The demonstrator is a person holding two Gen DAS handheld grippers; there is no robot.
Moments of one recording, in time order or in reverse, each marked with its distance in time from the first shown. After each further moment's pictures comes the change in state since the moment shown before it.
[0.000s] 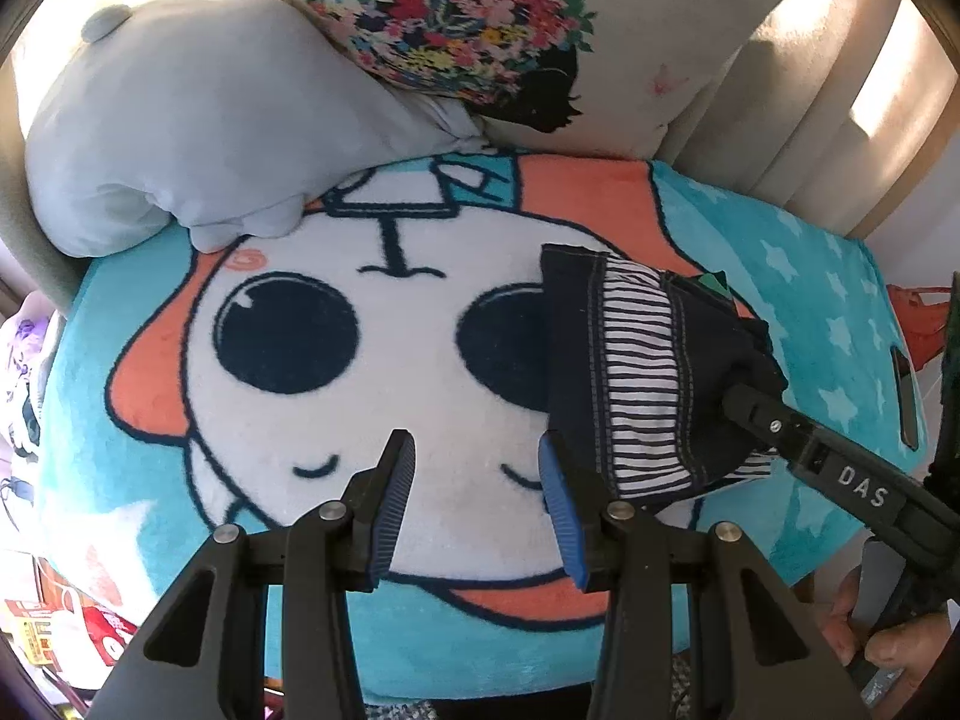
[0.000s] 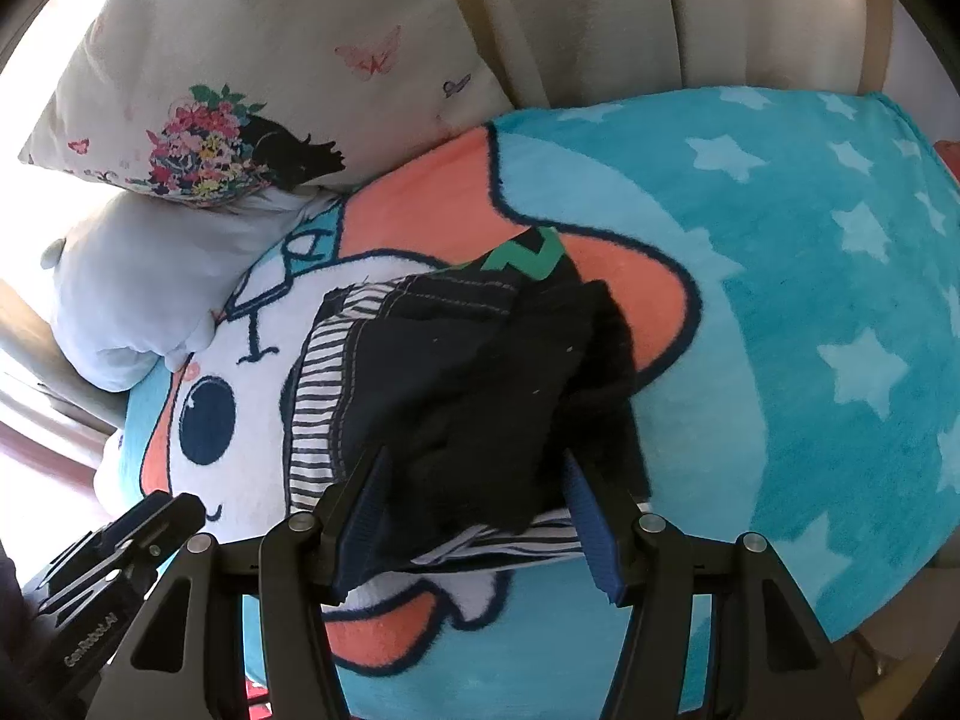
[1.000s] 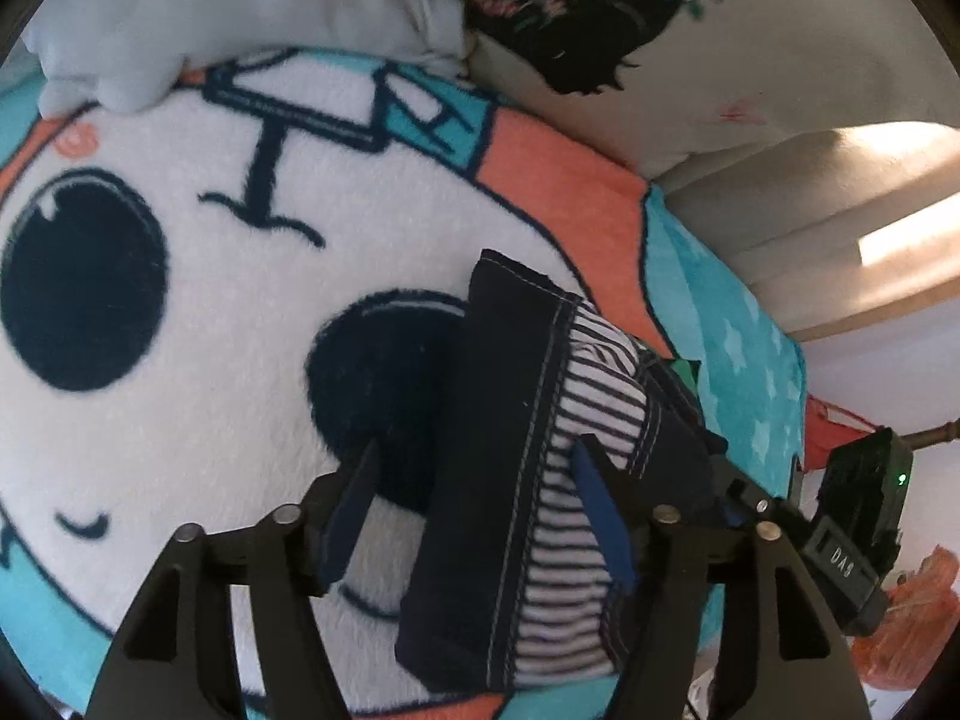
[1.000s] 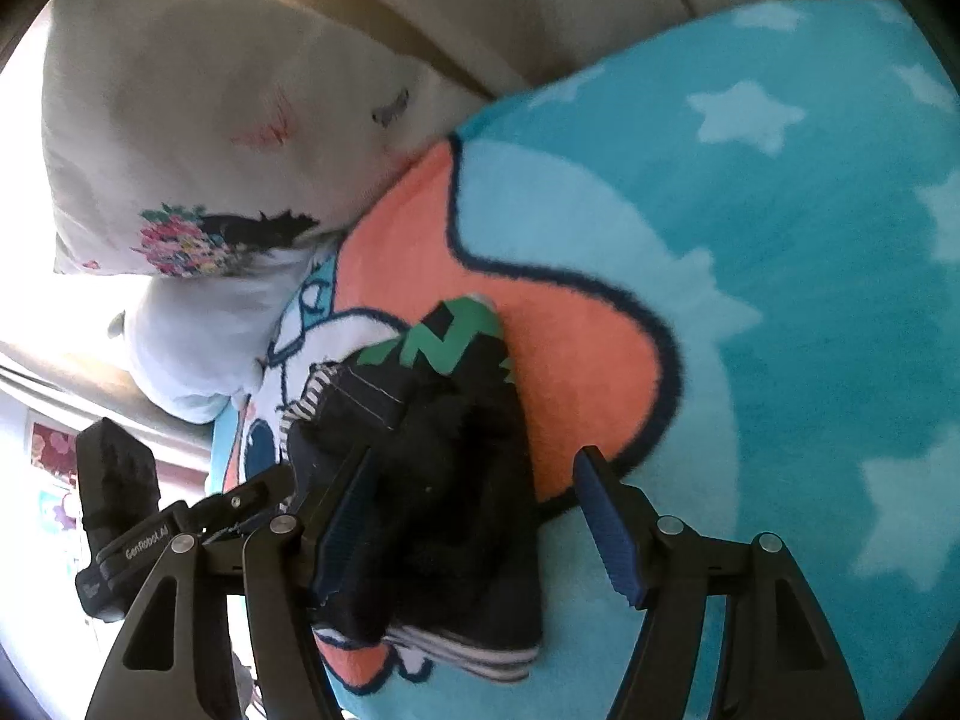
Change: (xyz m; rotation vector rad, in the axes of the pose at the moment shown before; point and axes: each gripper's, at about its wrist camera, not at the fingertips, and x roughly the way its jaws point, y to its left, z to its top) left arm 0.101 0.004 0.037 -0.310 0.131 -0.350; right arm 0.047 -0.086 0.050 0.089 0.104 0.336
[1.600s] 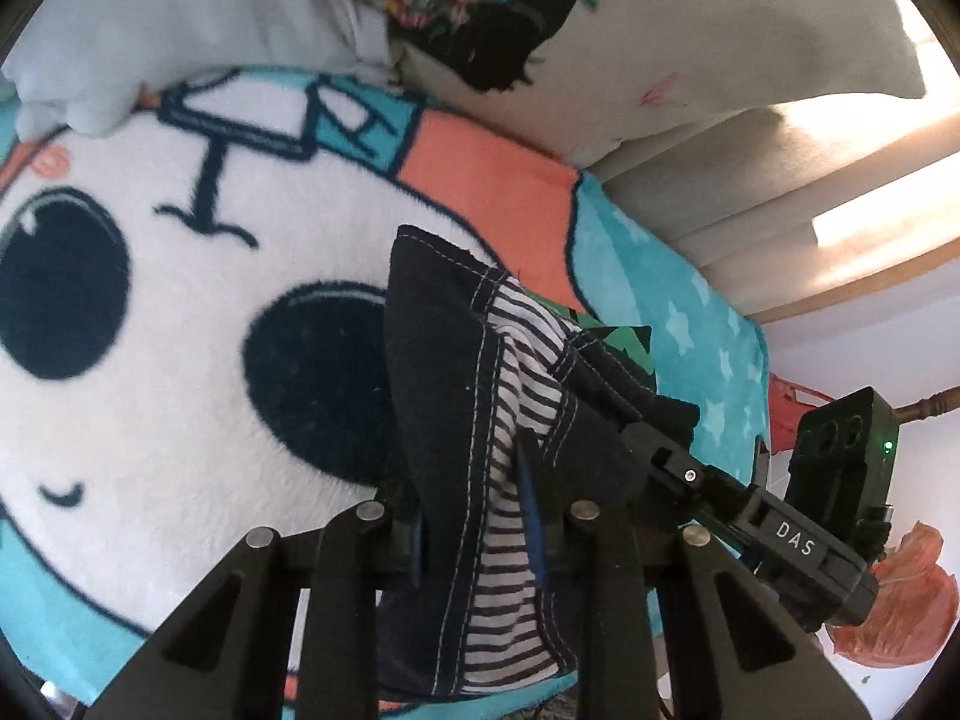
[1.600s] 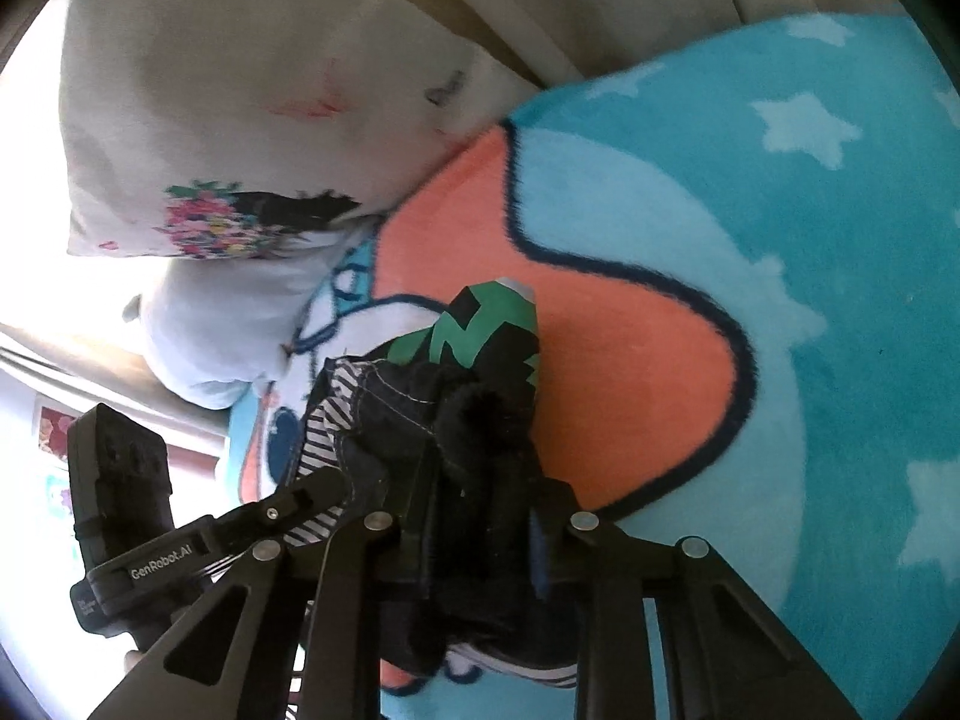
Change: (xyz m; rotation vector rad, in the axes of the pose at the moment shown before) left arm -0.019 -0.026 -0.014 0.053 -0.011 -0.059; right arm -0.002 0.033 0.001 -0.035 0.013 0.034
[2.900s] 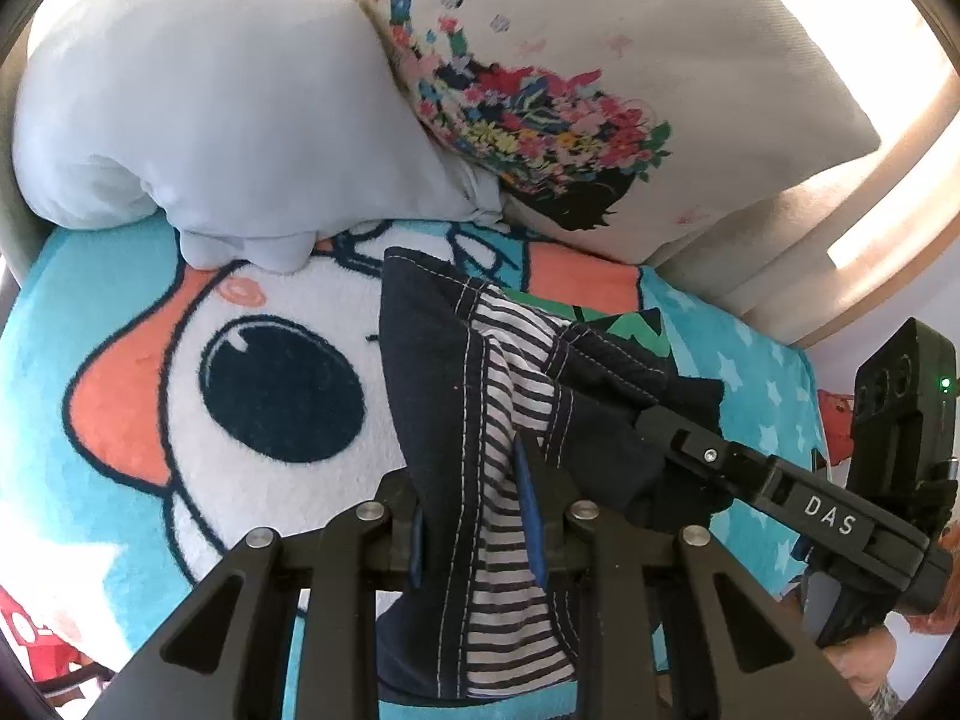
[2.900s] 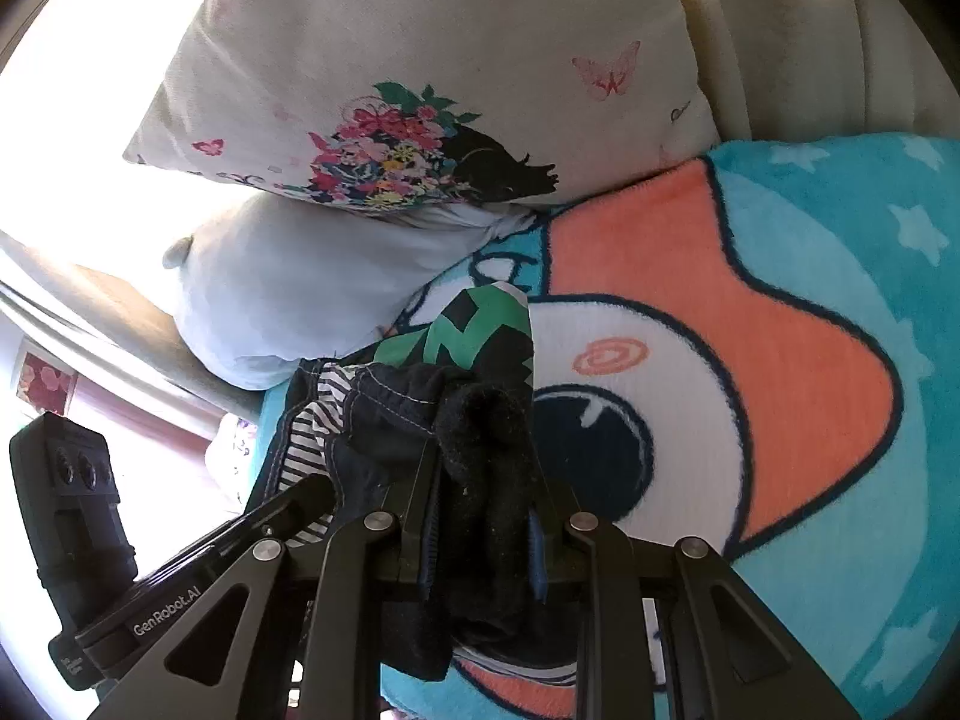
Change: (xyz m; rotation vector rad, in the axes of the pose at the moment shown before) left arm -0.093 0.046 0.002 0.102 -0.177 0.165; right arm 0.028 0.126 -0.014 -0.143 -0.037 -0.048
